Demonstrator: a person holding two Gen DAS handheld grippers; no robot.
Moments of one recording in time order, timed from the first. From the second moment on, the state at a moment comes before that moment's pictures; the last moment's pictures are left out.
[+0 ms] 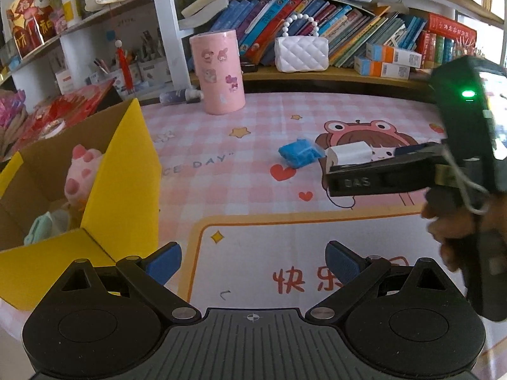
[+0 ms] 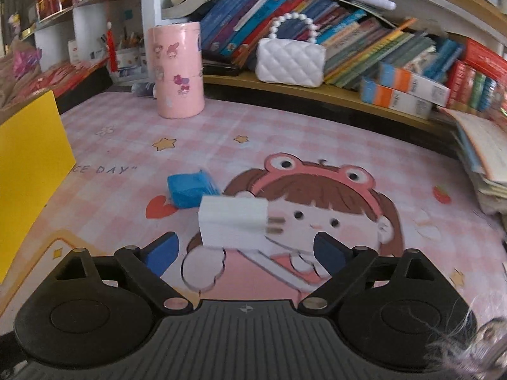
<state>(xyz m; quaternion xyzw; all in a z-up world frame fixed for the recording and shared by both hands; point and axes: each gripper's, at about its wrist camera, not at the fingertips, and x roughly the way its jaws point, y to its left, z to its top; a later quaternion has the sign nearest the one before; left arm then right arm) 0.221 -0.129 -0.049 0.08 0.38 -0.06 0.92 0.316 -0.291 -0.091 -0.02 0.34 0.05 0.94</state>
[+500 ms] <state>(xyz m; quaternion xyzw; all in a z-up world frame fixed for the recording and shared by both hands) 0.260 -0.138 -0.050 0.07 0.37 -0.04 0.92 0.342 -0.315 -0.099 0.03 0.35 0.06 0.94</state>
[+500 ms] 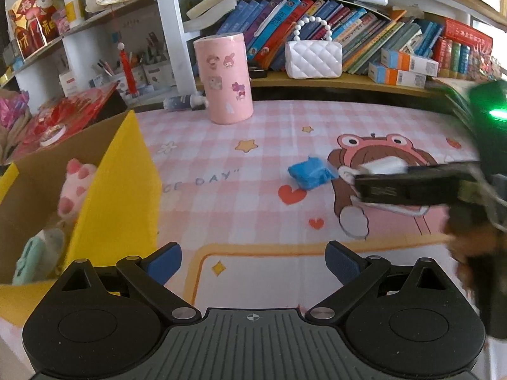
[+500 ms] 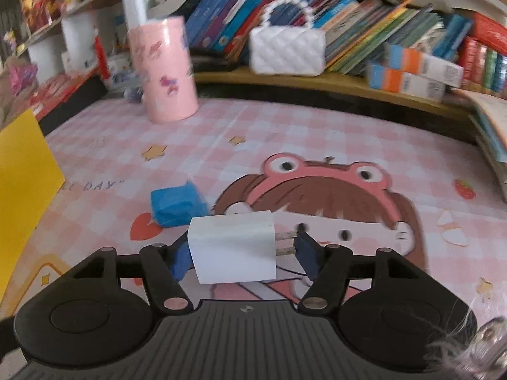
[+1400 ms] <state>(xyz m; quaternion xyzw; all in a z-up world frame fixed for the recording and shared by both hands) 0.379 -0.197 -0.097 -0.03 0.38 -0.05 0.92 0.220 -0.360 -0.066 0.05 0.38 0.02 0.92</state>
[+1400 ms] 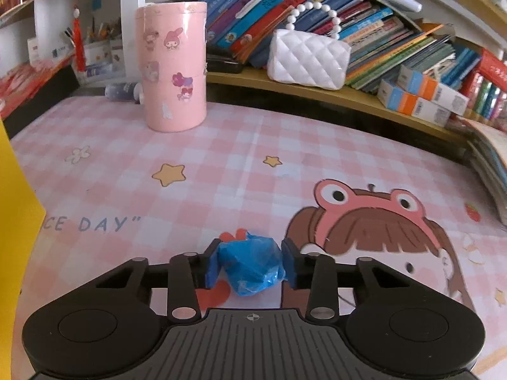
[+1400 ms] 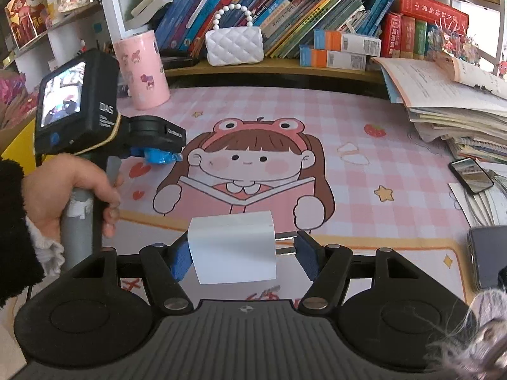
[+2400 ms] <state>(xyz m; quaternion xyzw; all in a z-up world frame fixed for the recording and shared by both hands) 0.152 -0.054 -0.038 -0.06 0.38 -0.14 0.91 0.140 -0.257 -0.048 0.04 0.38 0.04 0.92</state>
